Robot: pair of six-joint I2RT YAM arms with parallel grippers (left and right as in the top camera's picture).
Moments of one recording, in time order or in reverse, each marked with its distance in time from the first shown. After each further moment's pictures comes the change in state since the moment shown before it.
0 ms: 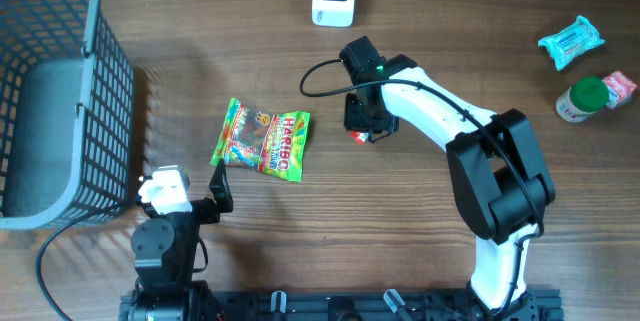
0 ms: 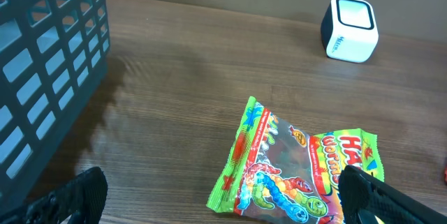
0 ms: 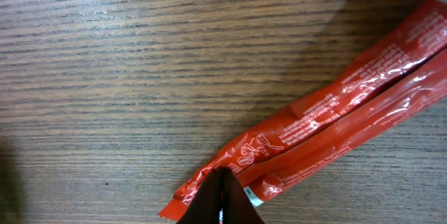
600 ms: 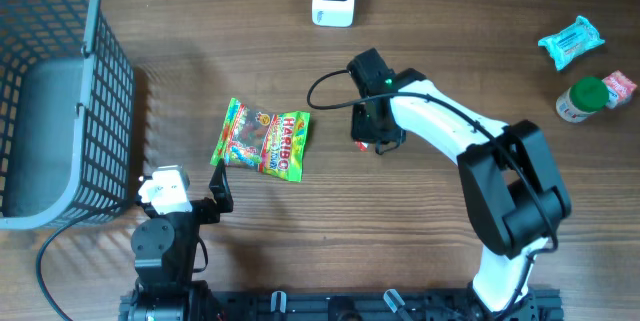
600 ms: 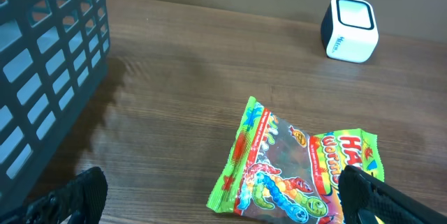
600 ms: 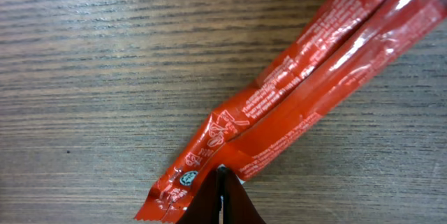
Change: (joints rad) left arm 0.000 0.000 0.000 0.000 0.000 0.000; right arm -0.004 -0.092 -0.153 0.080 0.004 0.006
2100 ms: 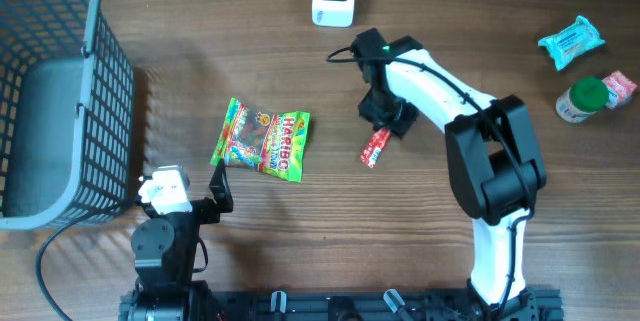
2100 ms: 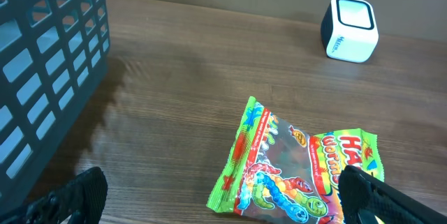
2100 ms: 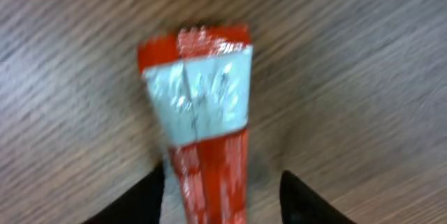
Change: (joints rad) left arm 0.000 0.000 0.000 0.000 0.000 0.000; right arm -0.071 0.192 0.297 -0.329 0.116 0.465
